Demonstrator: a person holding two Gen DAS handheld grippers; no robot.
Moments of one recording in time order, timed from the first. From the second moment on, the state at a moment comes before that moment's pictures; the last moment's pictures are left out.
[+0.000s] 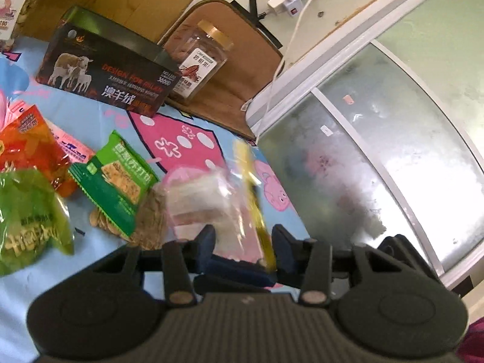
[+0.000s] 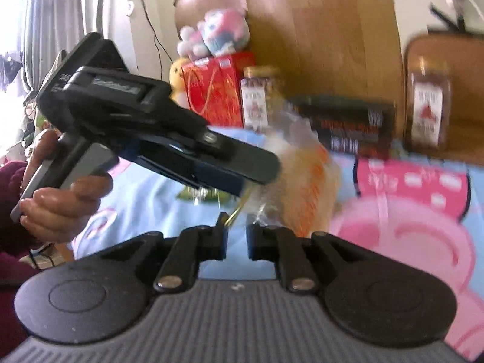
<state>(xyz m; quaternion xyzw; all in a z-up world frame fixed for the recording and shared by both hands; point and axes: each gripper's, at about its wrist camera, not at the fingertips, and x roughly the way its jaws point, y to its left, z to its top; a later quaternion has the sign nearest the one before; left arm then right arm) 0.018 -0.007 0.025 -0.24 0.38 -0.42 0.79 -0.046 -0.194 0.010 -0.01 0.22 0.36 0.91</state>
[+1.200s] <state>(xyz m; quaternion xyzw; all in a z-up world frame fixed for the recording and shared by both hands) 0.054 0.014 0.033 -0.25 0.40 -0.39 0.79 0.002 -0.214 0.016 -0.05 0.23 0.31 0.92</state>
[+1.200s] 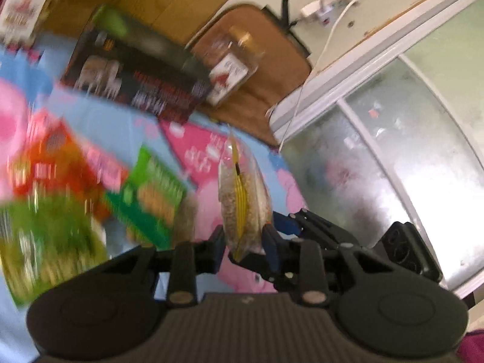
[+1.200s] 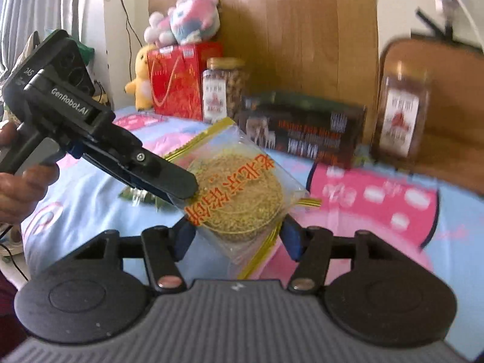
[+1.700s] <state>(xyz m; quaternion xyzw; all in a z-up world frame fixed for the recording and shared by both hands) 0.227 -0.002 0.061 -0.23 0.38 -0.25 0.86 0.195 -0.183 0.041 -0.08 0.24 0.21 0.94</state>
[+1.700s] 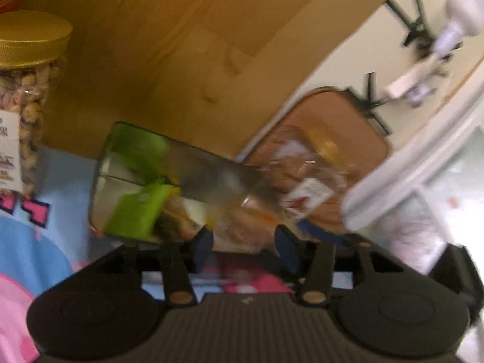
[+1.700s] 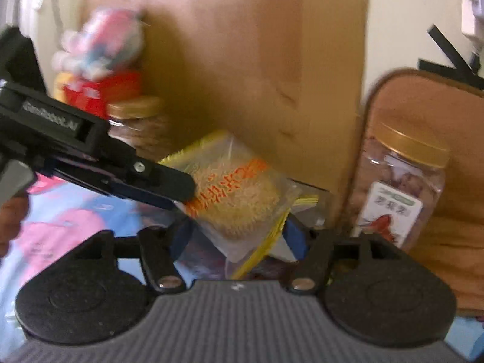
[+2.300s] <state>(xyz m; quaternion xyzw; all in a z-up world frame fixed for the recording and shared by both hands) 0.079 0.048 0.000 -0.26 0.40 -0.31 0.82 0.060 -0.216 -0.022 0.14 0.30 0.34 0.88</state>
